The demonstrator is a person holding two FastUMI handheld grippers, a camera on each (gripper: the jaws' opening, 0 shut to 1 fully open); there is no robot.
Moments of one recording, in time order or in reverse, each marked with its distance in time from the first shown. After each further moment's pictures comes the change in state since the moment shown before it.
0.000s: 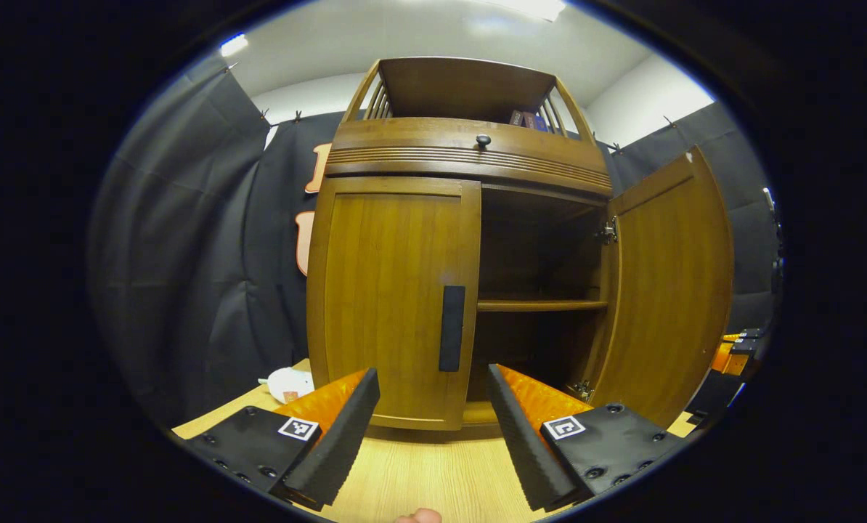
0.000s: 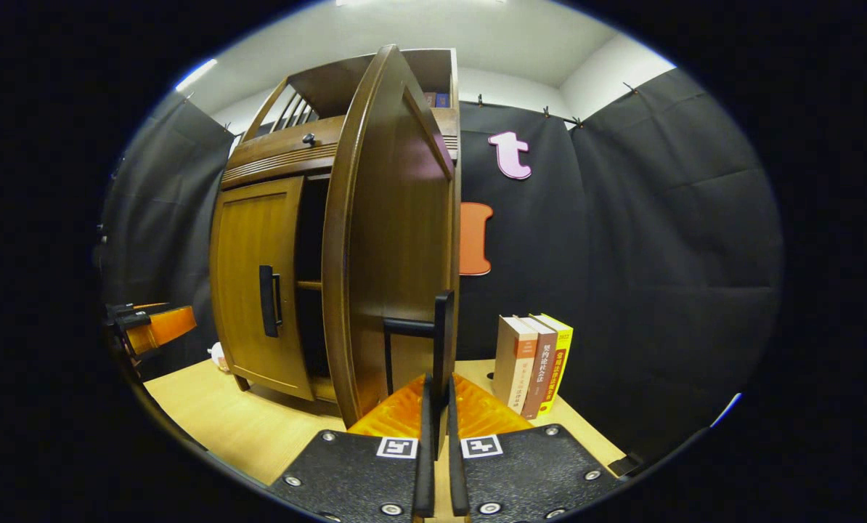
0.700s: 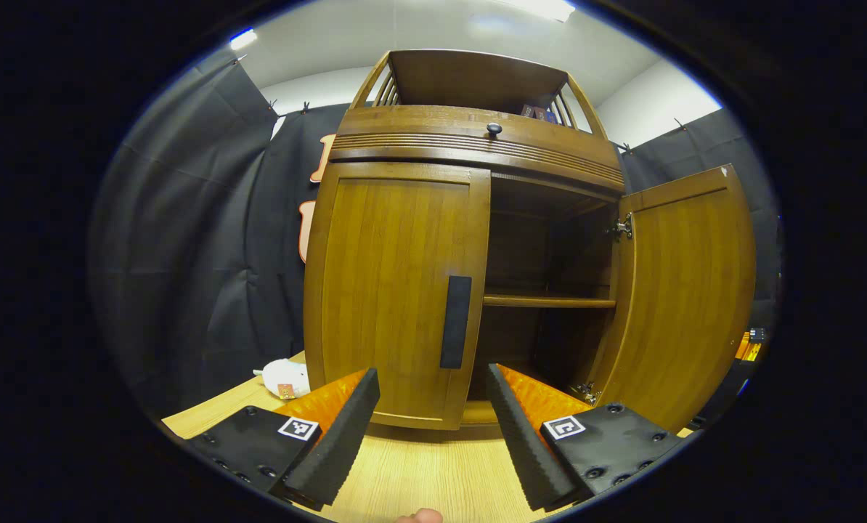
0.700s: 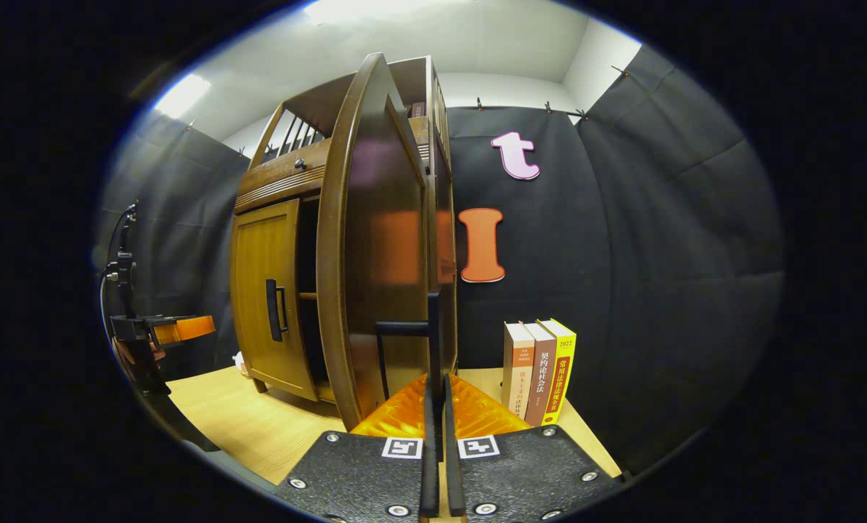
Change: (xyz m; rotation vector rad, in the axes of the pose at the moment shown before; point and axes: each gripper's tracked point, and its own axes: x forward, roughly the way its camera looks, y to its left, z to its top) left arm 0.012 0.002 -0.012 -0.034 0.018 0.010; right arm 0.007 -0.061 -0.004 0.065 -0.018 0.202
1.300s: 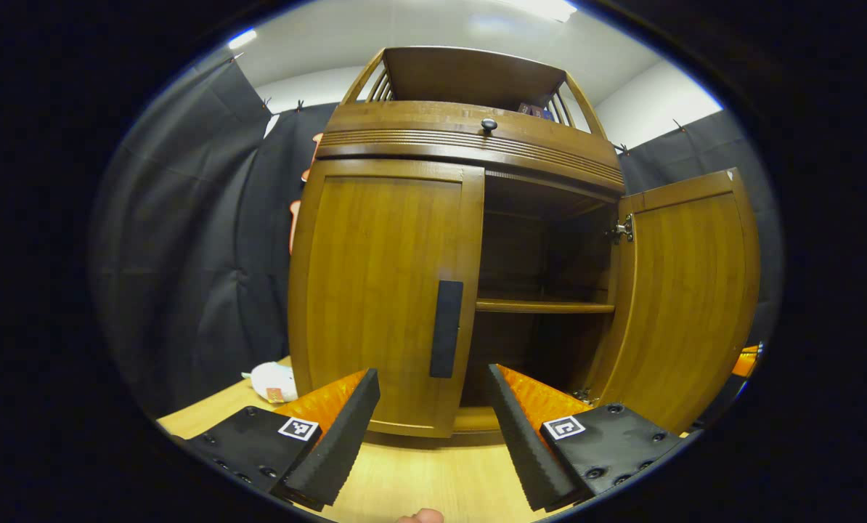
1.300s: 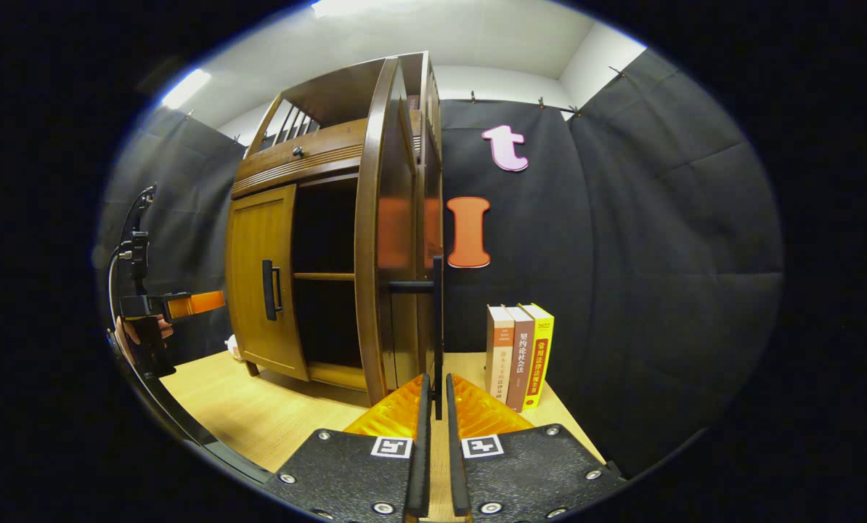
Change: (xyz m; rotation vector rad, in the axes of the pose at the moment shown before) left arm 0.031 -0.018 0.006 -0.033 0.010 -0.049; right arm -0.051 -0.010 -0.013 -0.030 0.018 -0.133
